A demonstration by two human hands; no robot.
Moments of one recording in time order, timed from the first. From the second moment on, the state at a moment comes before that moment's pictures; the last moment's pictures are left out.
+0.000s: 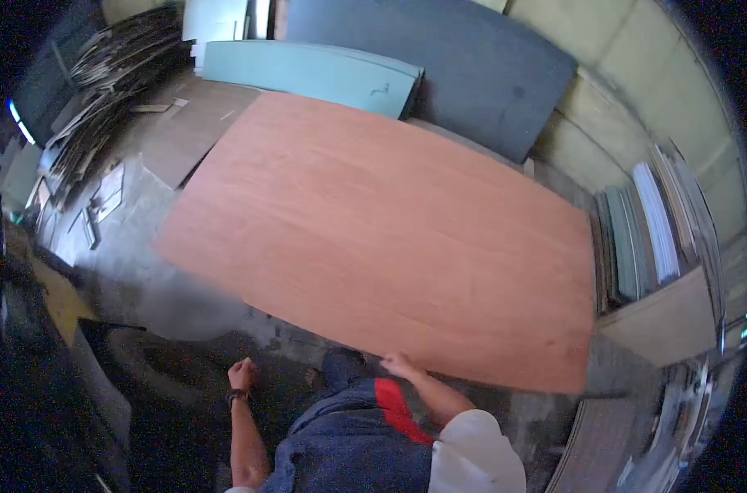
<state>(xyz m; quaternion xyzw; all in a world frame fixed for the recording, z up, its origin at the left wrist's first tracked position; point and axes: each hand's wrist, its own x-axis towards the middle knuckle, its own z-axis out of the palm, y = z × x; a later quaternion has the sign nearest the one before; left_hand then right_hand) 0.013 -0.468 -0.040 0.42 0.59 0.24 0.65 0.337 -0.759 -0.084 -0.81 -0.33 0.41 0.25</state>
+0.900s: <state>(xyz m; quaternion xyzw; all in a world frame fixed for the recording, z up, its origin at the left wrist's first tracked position) 0.041 -0.008 -0.140 0.68 0.42 -0.33 0.50 0.146 -0.426 -0.032 -0.90 -0.04 0.16 0.41</state>
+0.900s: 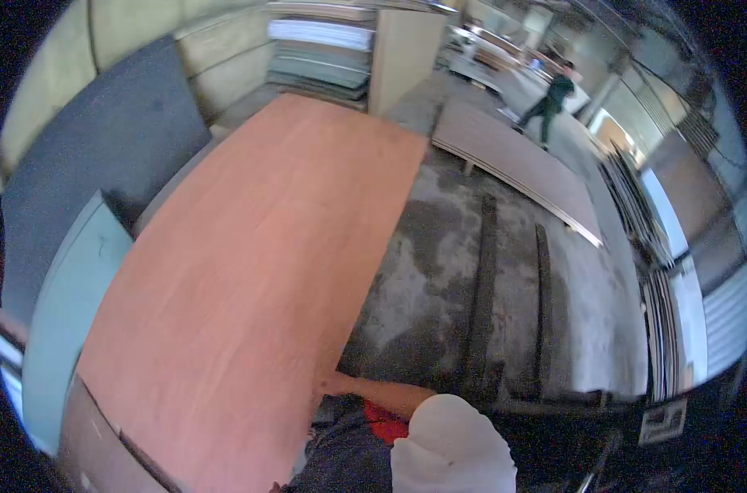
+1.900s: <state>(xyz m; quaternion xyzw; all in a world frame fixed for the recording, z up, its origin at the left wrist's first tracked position) 0.312 -0.160 -0.087 0.77 0.18 -0.46 0.41 0.042 -0.536 -0.075 -0.75 0.43 0.17 0.47</state>
